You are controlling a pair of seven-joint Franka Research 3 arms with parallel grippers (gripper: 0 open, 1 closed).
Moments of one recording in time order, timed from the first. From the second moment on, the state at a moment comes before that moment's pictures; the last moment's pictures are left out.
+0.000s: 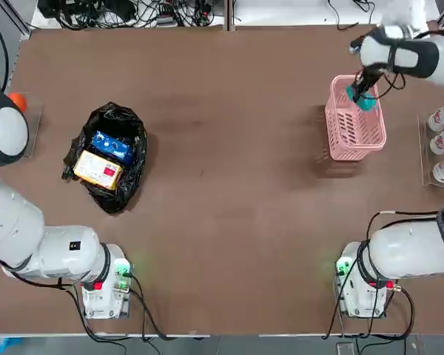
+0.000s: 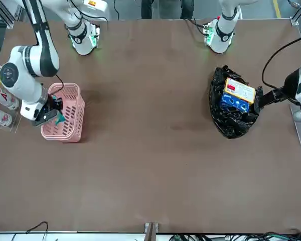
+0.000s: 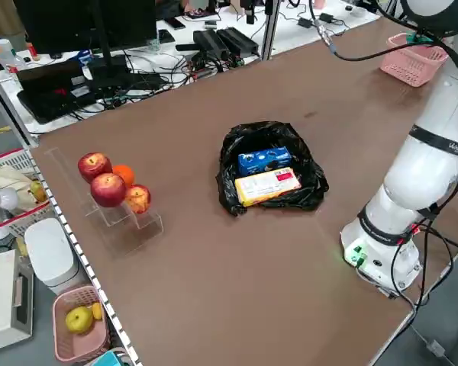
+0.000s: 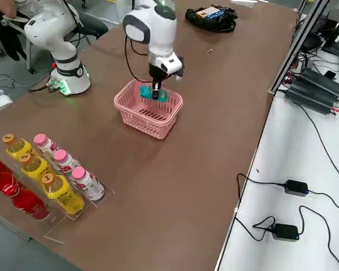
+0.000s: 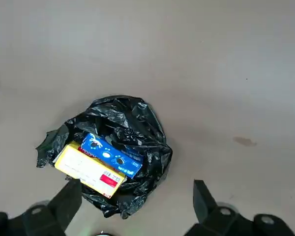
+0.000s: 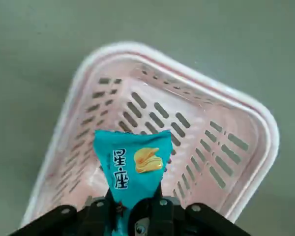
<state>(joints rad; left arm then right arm) 0.05 0.15 -0.09 -1.44 -0.03 1.50 -0.27 0.08 0.03 -0.09 -2.20 -0.04 2.14 -0.42</state>
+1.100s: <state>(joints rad) 0.13 0.24 -0.09 -1.44 -0.38 1.58 -0.44 0.53 0.05 -0.08 -1.95 0.26 2.05 0.23</state>
